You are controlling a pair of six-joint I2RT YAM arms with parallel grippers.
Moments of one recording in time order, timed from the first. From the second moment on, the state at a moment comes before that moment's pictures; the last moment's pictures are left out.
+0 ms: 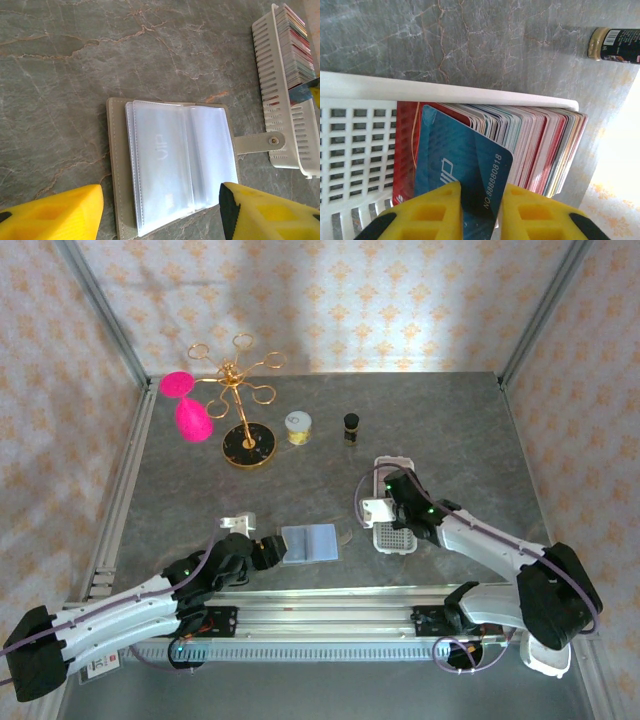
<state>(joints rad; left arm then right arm) -0.88 0.64 0.19 -0.20 -0.21 -1.02 0.58 1.21 0.61 -0.29 0.26 -1.29</state>
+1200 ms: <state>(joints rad) -0.89 0.94 0.36 -0.30 -0.24 -1.02 0.69 0.94 0.79 -0.42 -0.21 0.00</state>
